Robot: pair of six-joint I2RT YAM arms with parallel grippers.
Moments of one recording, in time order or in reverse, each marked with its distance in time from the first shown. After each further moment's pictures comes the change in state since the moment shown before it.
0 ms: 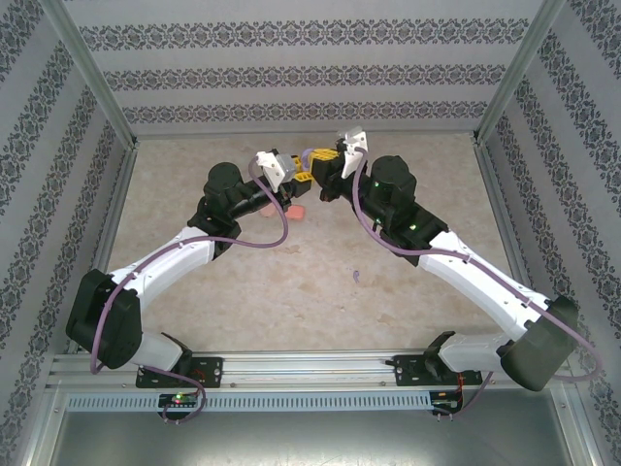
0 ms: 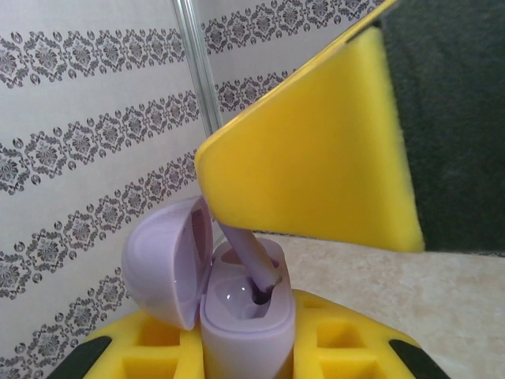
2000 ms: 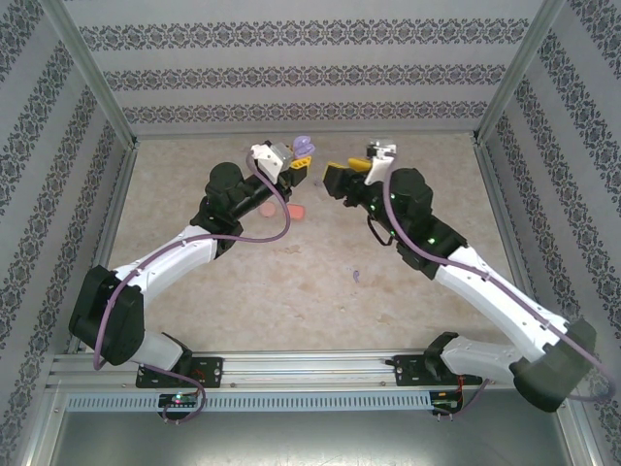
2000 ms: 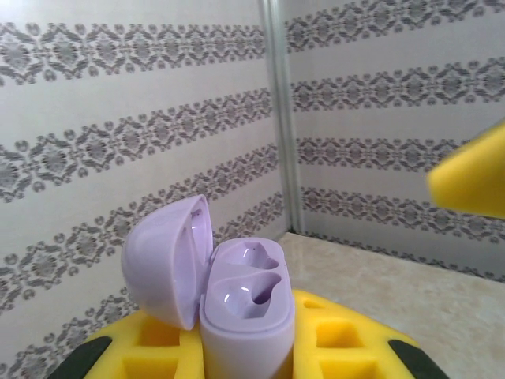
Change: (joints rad) left arm -0.004 0.023 0.001 0.052 -0.221 -0.043; right arm -0.062 -0.157 -0.114 -0.110 0.127 0.251
